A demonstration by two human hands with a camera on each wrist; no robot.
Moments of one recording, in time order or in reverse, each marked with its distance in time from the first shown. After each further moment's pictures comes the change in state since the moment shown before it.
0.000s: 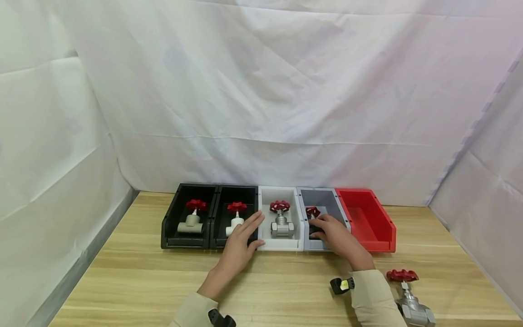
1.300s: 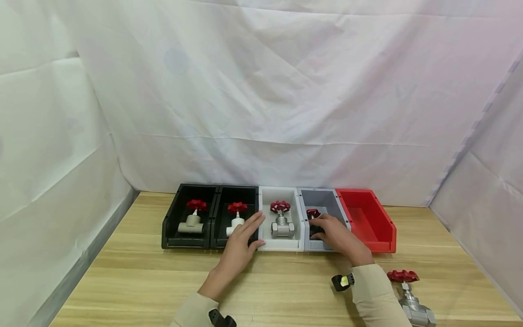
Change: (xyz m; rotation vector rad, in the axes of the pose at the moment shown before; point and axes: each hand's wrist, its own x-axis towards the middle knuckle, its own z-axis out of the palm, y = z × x) left_hand 0.000 0.000 0.000 0.030 0.005 0.001; right_hand 0.008 0.001 -0.004 0.000 -0.077 0.021
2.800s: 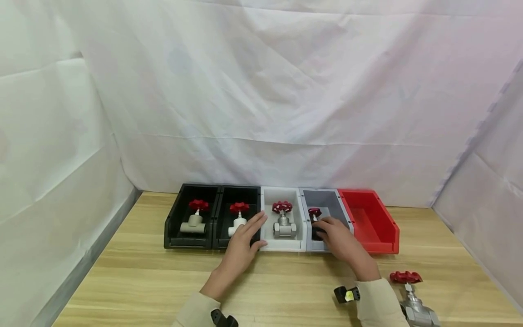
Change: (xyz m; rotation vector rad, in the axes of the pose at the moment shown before) left_hand 0.000 -0.002 0.001 -0.006 -0.022 -0.021; right_hand -0.016 -0.011 0.003 -0.046 0.158 -0.034
